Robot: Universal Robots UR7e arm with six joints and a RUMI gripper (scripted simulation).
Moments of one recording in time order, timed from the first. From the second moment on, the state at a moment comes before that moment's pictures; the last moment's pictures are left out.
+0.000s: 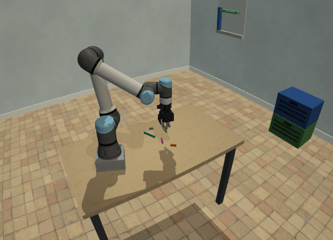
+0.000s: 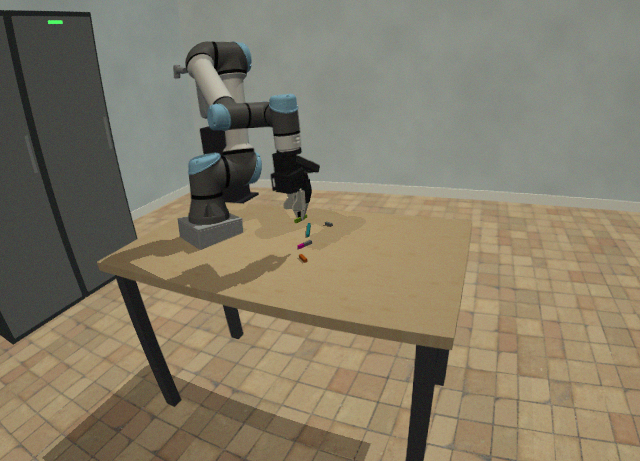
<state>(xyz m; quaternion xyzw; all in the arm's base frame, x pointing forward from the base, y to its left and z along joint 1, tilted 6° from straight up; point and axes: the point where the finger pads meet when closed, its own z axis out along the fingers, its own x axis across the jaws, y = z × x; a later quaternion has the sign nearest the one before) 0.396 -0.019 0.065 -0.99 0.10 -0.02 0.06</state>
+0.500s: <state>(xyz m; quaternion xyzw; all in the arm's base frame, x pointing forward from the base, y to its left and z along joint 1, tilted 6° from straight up) 0.405 0.048 0.072 -0.98 0.21 -0.01 0.05</state>
